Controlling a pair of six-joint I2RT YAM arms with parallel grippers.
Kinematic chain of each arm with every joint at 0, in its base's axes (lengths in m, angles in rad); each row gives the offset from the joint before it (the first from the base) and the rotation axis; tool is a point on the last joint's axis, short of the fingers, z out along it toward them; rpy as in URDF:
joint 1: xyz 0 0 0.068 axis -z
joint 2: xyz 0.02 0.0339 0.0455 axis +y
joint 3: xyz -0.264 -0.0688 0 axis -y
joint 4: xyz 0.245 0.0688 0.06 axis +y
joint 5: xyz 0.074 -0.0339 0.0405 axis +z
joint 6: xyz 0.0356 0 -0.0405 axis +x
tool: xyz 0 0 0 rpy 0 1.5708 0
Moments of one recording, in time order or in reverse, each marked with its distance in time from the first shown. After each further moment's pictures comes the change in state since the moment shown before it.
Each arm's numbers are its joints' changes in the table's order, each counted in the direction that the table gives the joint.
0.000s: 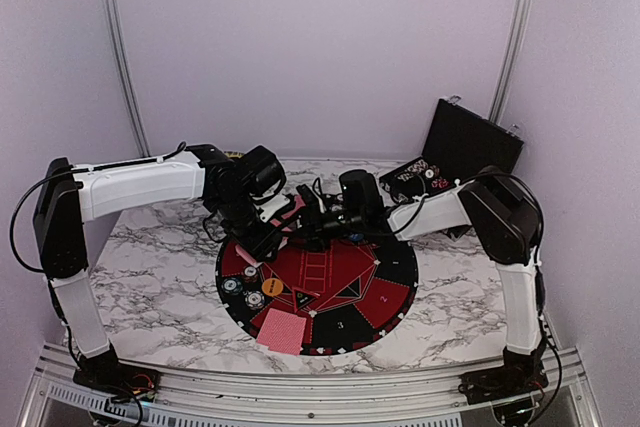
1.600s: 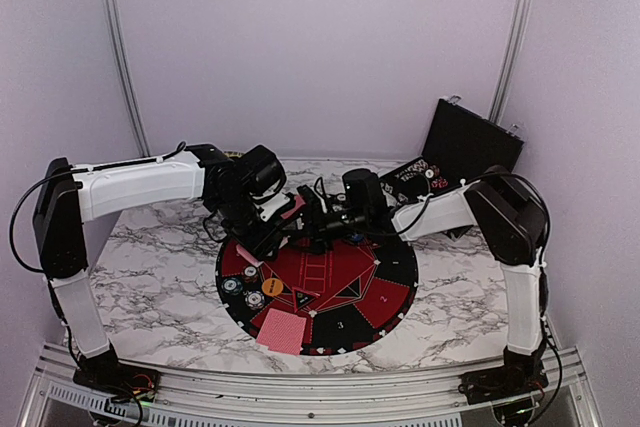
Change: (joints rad) left arm 0.000 -0.001 0.000 -0.007 -0.001 -0.014; right arm -0.007 -0.041 -0.040 -0.010 0.039 0.033
